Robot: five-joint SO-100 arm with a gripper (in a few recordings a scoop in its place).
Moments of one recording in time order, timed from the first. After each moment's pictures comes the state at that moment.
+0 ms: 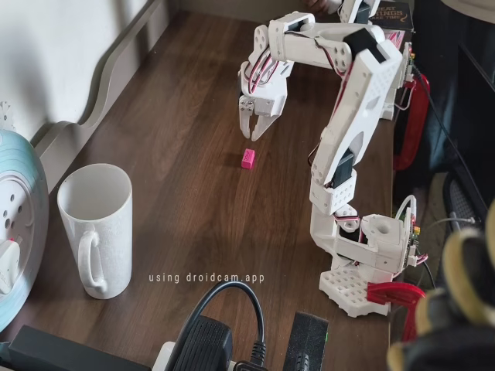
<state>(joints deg) 41.3 100.0 113.8 50.4 -53.7</state>
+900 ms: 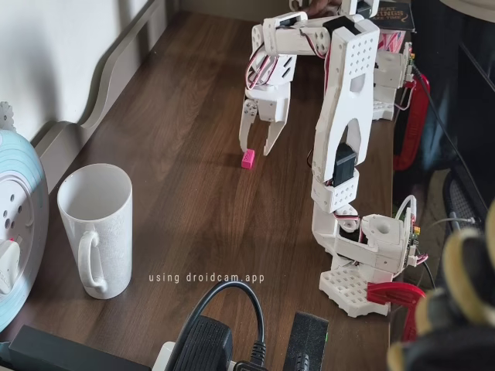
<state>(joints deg) 41.7 87.7 107.2 57.5 -52.0</state>
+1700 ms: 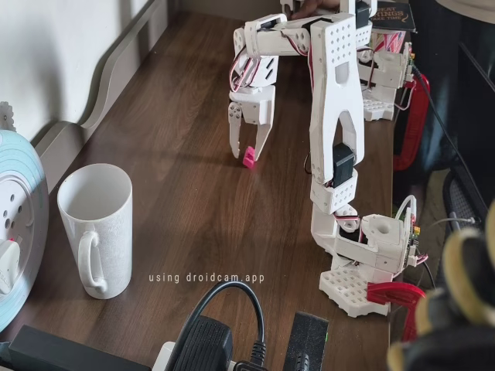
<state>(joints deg) 40.3 74.0 94.2 60.9 -45.6</state>
